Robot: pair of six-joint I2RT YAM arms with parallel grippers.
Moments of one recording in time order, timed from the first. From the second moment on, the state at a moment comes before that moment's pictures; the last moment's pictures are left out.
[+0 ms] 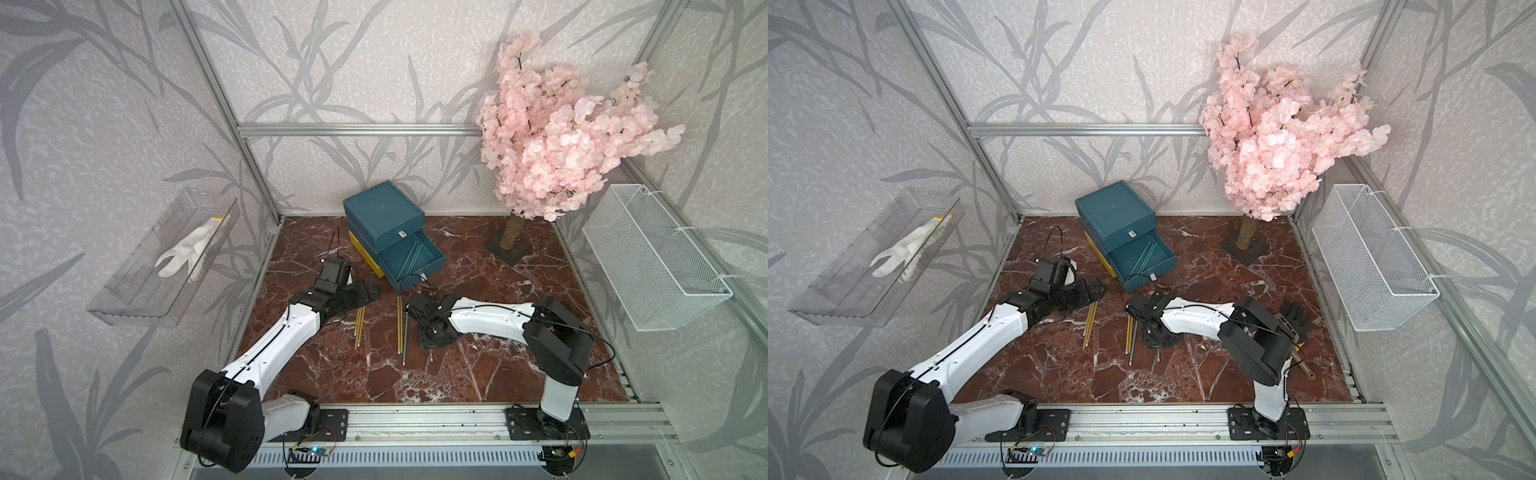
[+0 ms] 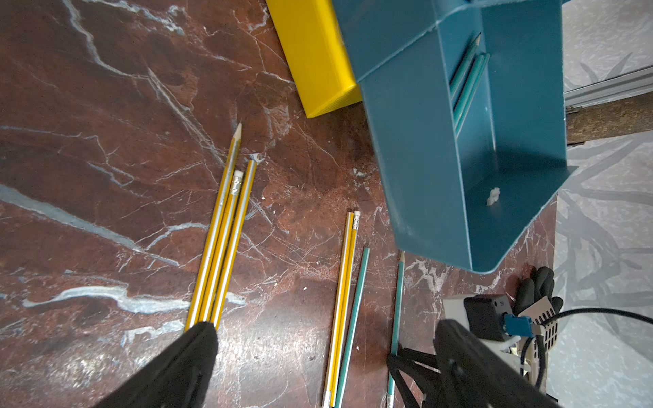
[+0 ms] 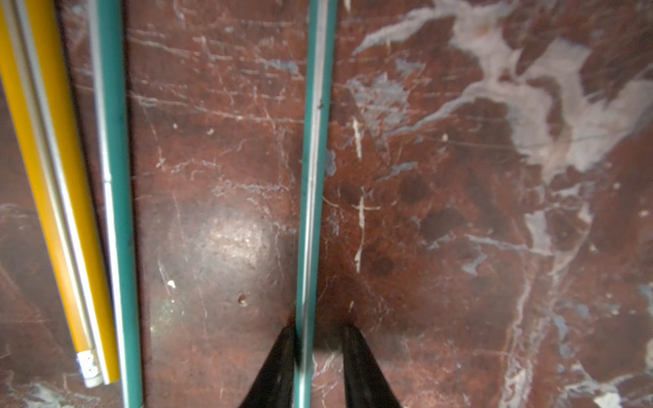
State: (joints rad) left arm -0.31 1.23 0.83 -0.49 0.19 -0.69; right arm 0.95 1.86 1.16 -0.73 0.08 0.86
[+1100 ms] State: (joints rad) left arm -0.32 1.25 0.86 -0.48 0.20 -0.71; right arm 0.82 1.66 0.89 -0.50 -0.09 0.98
